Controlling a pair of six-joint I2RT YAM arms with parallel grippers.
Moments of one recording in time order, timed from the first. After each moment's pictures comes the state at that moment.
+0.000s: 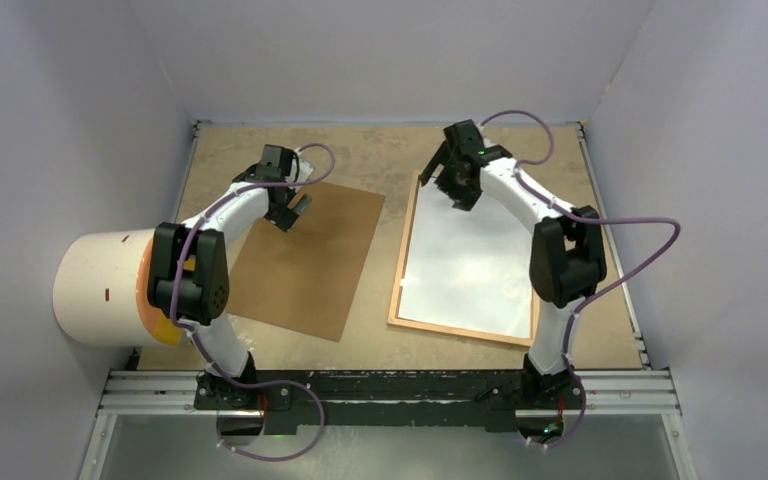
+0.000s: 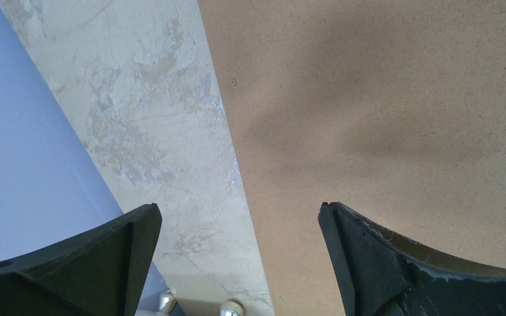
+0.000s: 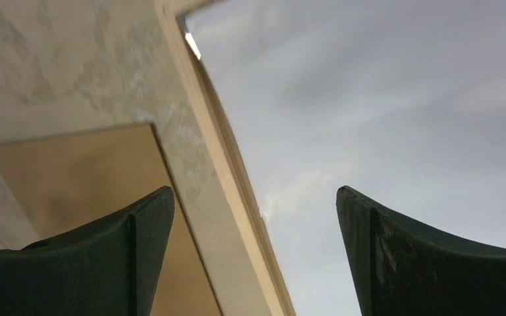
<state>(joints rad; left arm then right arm) -0.19 1.77 1.24 -0.49 -0.34 0.46 0.39 1.93 1.58 -0.68 0.11 0.91</state>
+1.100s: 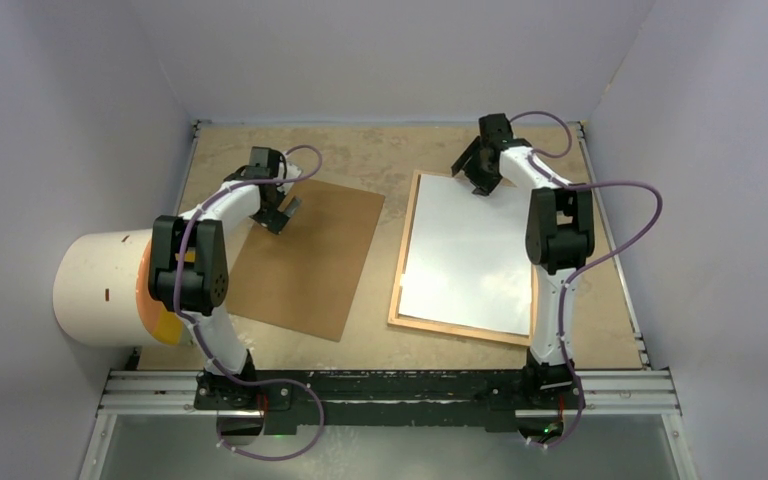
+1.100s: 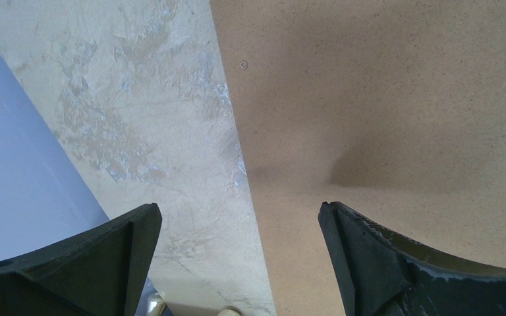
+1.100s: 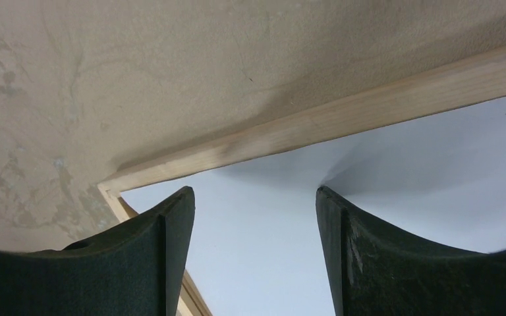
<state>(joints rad) -0.10 1.82 1.25 -0.49 -0.30 0.46 0.14 2.22 1.78 -0.57 0.02 0.82</state>
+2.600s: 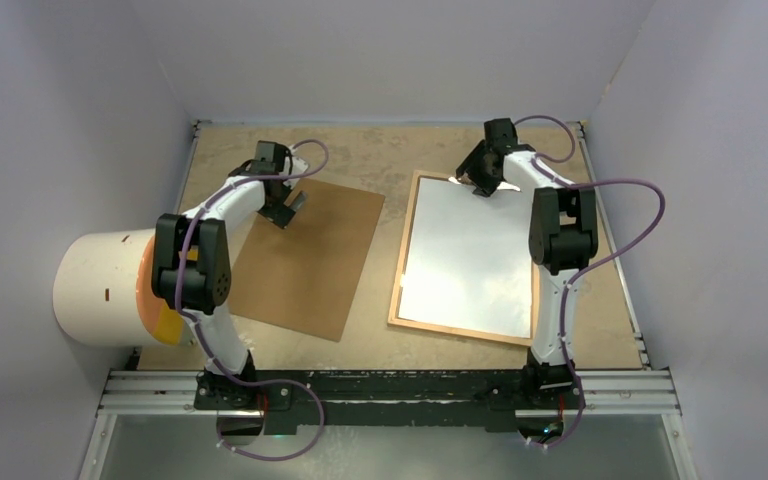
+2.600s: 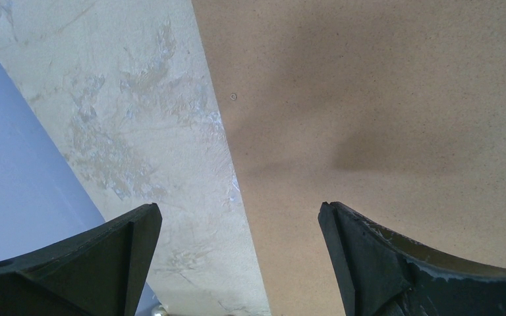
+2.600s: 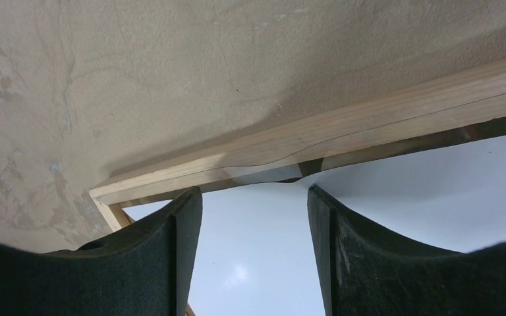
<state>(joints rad) -0.14 1.84 1.30 -0.51 -0.28 0.46 0.12 2.21 1.72 -0.49 -0.01 0.81</state>
